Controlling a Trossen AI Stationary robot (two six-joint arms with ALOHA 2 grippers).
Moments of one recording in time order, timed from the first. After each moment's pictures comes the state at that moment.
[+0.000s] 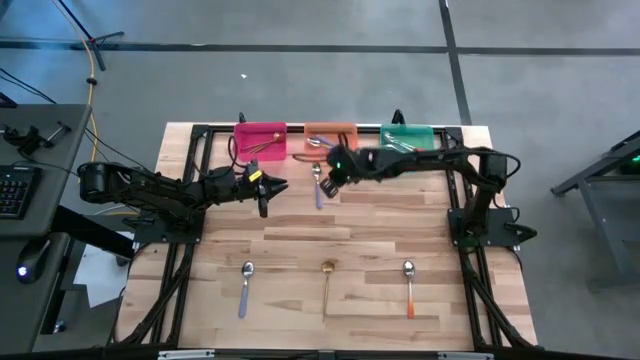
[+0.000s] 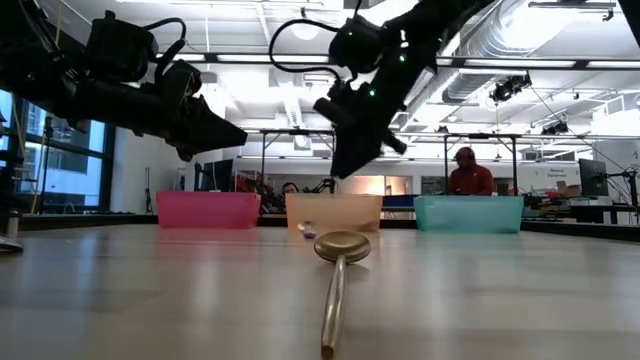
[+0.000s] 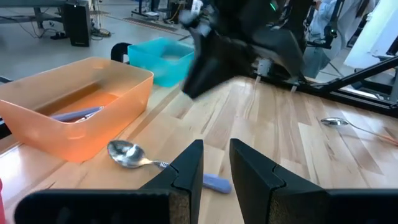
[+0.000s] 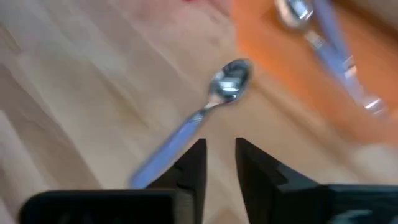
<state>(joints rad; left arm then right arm) 0.29 1.26 0.16 0.94 0.02 -0.18 -0.24 1.82 1.28 -0.39 0.19 0.44</state>
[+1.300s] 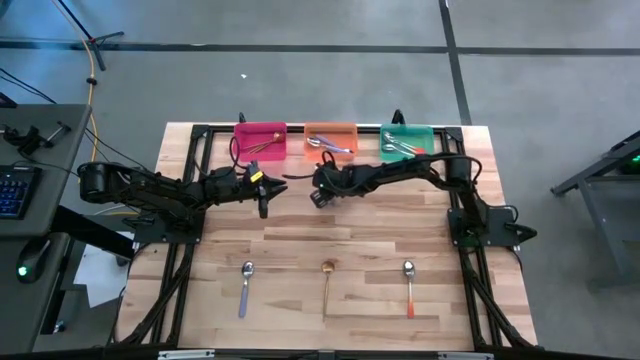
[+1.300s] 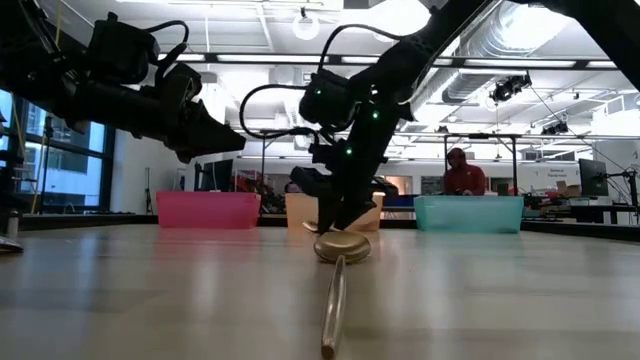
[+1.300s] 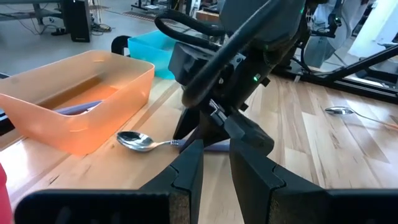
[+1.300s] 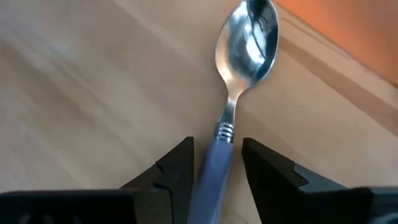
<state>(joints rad) 0.29 1.26 0.16 0.91 0.02 -0.15 -0.19 2.10 1.33 -0.33 0.31 0.59</state>
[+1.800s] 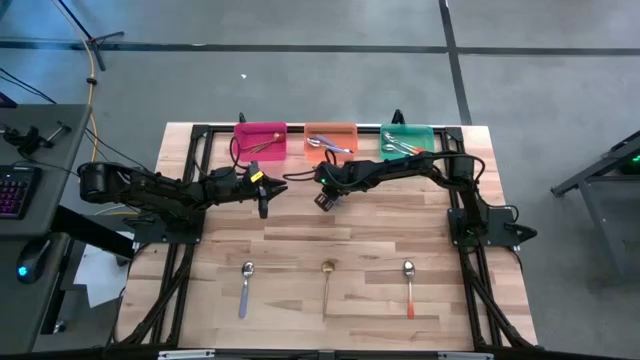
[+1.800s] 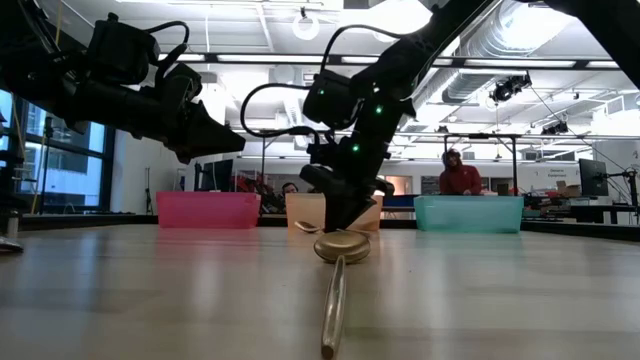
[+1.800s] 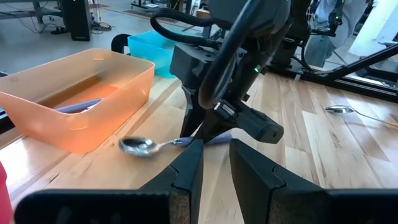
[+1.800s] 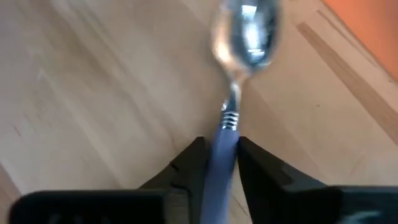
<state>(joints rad) 0.29 1.26 0.16 0.90 0.02 -0.15 -0.21 2.10 1.33 -0.40 0.17 0.40</state>
